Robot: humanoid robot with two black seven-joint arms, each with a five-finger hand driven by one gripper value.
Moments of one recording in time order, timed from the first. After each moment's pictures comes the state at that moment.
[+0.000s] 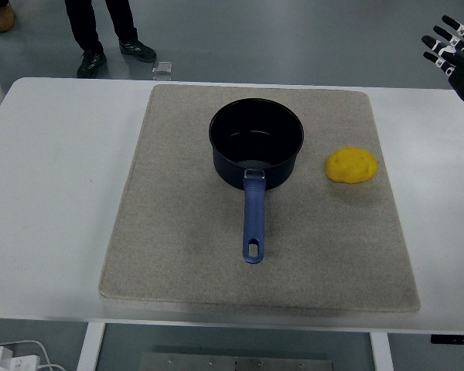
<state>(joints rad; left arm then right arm) -0.04 0.00 -0.07 -0.13 -0.05 -0.11 0.12 1.10 -0.43 0.11 0.45 0.31 0.27 0.33</state>
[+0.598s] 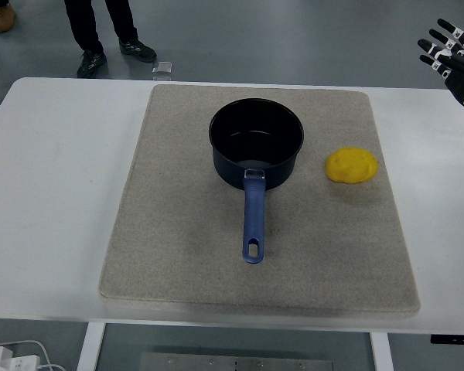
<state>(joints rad) -0.03 0.00 -0.08 -0.12 -0.06 -0.11 0.12 1.10 -0.43 0.11 0.44 0.31 0.28 0.33</state>
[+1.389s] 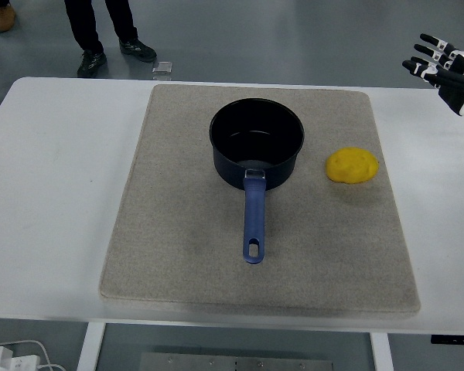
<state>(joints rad) -0.03 0.00 -0.08 -0.13 -0.06 -0.11 0.12 1.09 -0.43 0.10 0.45 0.07 0.31 0.33</state>
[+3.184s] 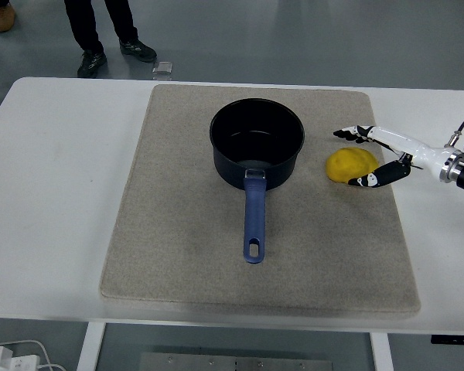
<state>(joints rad) -0.03 0.00 -0.08 -0.13 -0.06 -0.11 0.12 1.03 -0.57 -0.03 0.86 -0.91 0.02 0.53</state>
